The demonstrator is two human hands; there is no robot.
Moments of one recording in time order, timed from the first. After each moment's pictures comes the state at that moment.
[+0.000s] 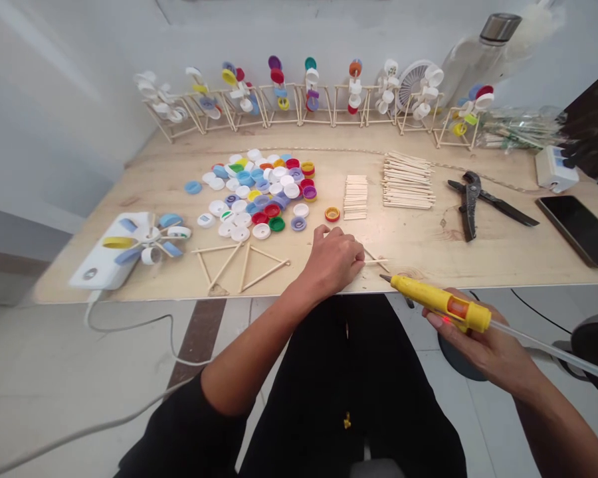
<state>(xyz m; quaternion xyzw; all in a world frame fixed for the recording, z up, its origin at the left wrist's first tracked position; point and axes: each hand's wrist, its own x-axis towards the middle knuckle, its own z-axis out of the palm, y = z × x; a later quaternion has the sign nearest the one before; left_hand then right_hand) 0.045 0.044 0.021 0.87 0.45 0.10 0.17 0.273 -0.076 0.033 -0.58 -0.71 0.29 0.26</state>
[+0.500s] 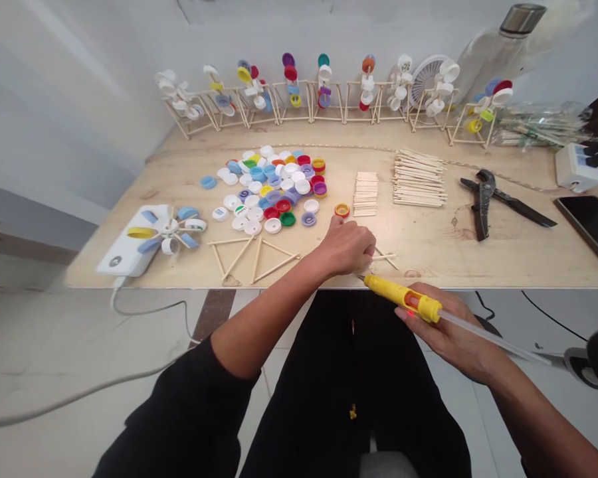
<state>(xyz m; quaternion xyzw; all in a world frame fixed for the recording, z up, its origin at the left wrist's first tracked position) 0.049 0.064 0.030 0.88 0.42 0.02 0.21 0.234 -0.057 0.033 -0.54 -0.77 0.29 0.17</state>
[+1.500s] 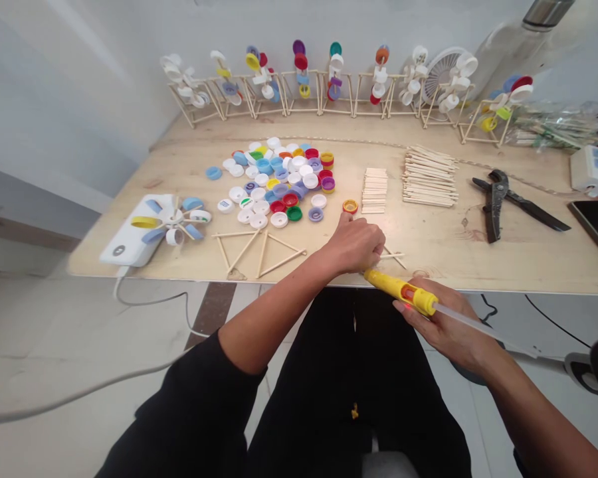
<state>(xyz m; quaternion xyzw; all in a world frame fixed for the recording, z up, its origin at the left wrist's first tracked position) 0.047 0.063 0.030 0.88 0.41 0.03 0.22 0.224 -0.047 0.026 -0.54 -0.80 0.23 0.13</state>
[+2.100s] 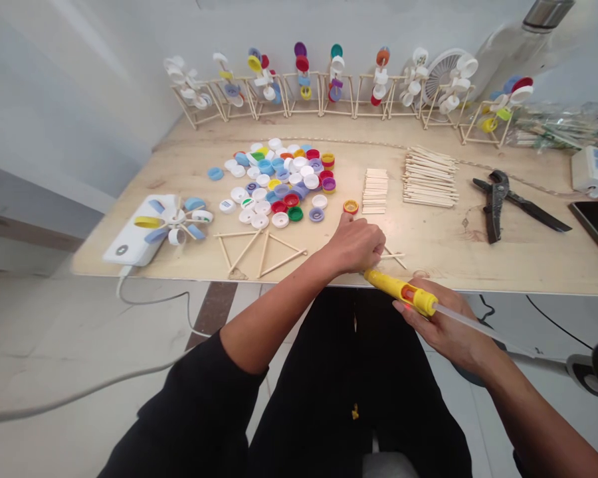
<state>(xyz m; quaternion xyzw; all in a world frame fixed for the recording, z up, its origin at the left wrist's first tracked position) 0.046 0.064 0.028 0.88 0.41 0.04 0.23 0.223 -0.048 0.024 -0.54 -0.80 0.23 0.14</state>
